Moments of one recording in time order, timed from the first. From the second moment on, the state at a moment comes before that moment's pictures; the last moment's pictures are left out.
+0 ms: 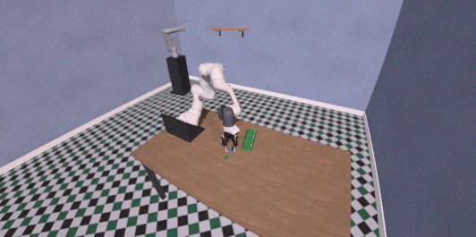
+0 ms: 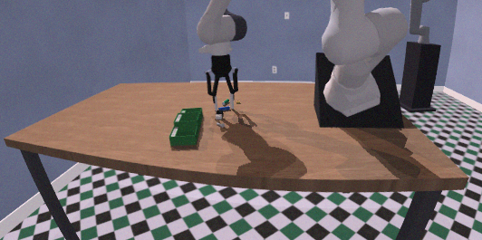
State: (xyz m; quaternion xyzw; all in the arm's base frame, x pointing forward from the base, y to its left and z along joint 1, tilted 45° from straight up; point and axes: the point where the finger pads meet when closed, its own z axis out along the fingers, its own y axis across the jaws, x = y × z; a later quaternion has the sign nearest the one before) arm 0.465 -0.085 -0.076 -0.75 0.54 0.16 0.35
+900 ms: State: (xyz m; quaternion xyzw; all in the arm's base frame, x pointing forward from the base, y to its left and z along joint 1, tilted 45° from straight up) arm 0.465 -0.084 -0.076 -0.75 0.54 0.16 0.35
